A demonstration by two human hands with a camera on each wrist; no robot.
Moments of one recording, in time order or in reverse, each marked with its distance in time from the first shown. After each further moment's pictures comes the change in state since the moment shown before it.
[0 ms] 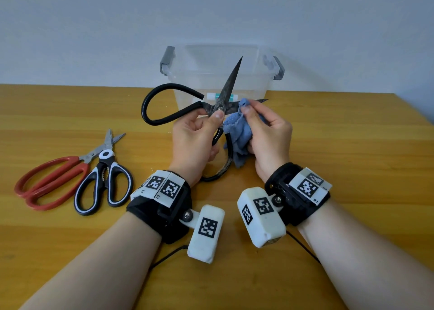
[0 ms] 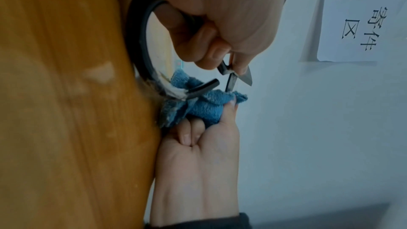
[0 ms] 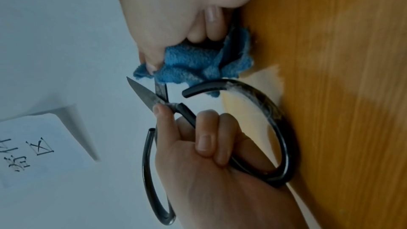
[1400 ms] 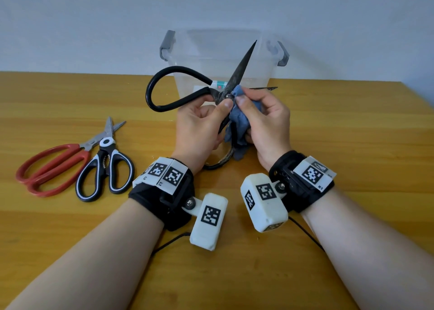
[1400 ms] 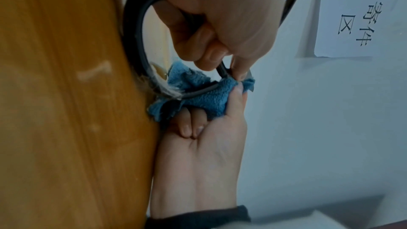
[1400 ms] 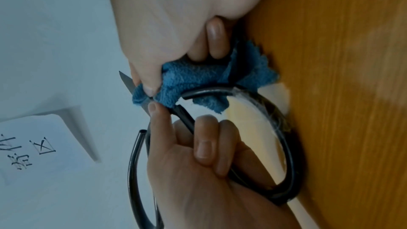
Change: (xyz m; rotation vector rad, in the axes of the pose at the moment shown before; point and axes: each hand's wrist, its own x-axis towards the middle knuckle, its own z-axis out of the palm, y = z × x) left_hand -0.005 0.002 0.001 0.070 -0.056 0.049; right_hand 0.001 0.005 -0.002 -0.037 -0.121 -0.065
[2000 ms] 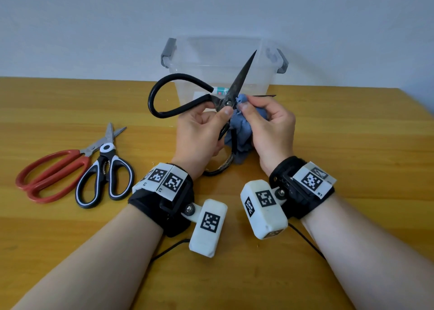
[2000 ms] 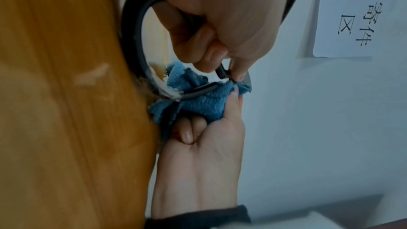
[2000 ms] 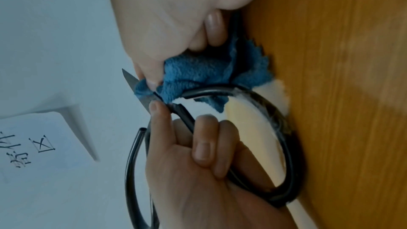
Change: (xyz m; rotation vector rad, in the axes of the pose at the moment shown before) left_hand 0.002 -0.001 -0.001 -0.008 -0.020 -0.017; right_hand 0.003 -0.002 -0.003 -0.083 0.090 -0.052
